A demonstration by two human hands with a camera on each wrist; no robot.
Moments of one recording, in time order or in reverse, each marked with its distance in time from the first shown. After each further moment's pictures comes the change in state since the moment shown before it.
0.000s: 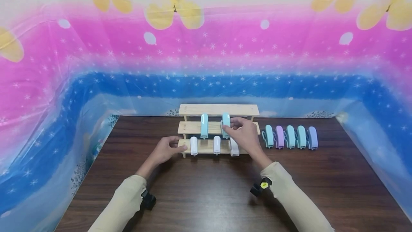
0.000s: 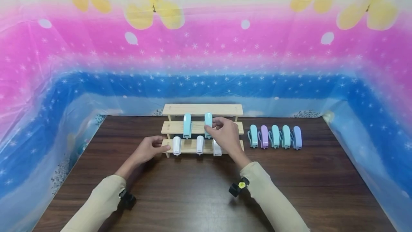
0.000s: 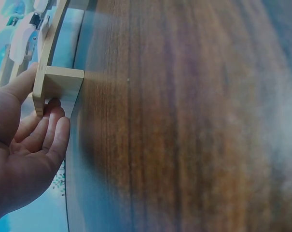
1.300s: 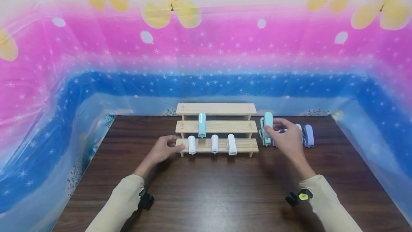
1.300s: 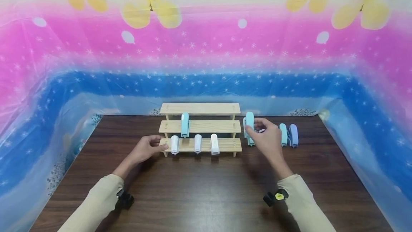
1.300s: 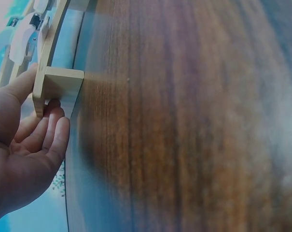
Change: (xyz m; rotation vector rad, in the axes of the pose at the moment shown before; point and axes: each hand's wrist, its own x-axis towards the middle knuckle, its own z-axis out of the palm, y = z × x) left_hand 0.001 -0.001 0.000 0.017 -0.001 0.009; right_hand -0.033 0.042 -0.110 -0.144 0.232 0.066
